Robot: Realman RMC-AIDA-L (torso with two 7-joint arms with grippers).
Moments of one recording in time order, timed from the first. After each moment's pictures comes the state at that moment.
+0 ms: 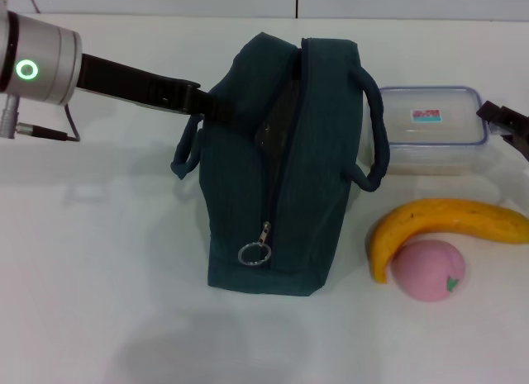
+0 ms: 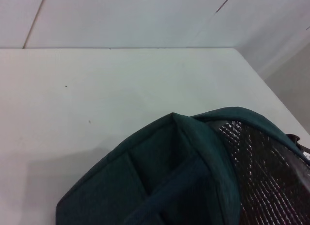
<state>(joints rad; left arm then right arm) -0.66 -2.04 0.93 1.07 2.16 1.62 -2.45 0.51 2.01 -0.53 -0.18 -1.53 -1.17 1.67</state>
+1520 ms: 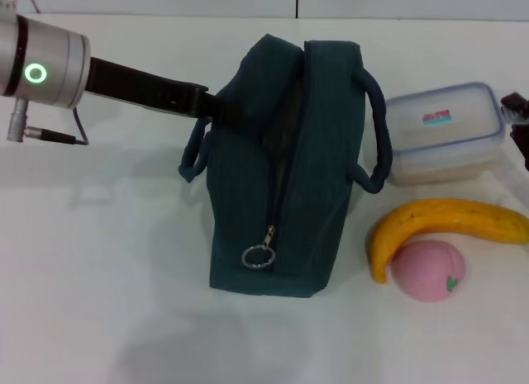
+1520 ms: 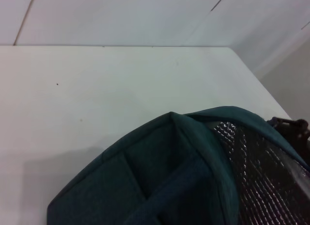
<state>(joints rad) -0.66 -2.05 0.93 1.08 2.16 1.62 -2.45 0.47 2.02 -0.52 -0.12 -1.40 -1.26 2.16</state>
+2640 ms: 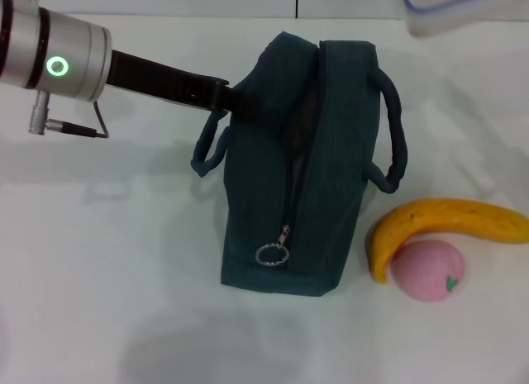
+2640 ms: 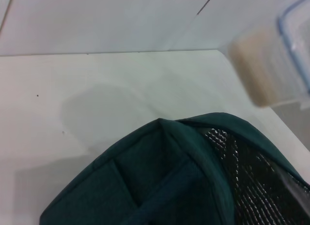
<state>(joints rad) -0.69 -2.07 0.93 1.07 2.16 1.60 -2.44 0.66 2.03 -0.52 -0.04 -1.04 -1.57 2.21</state>
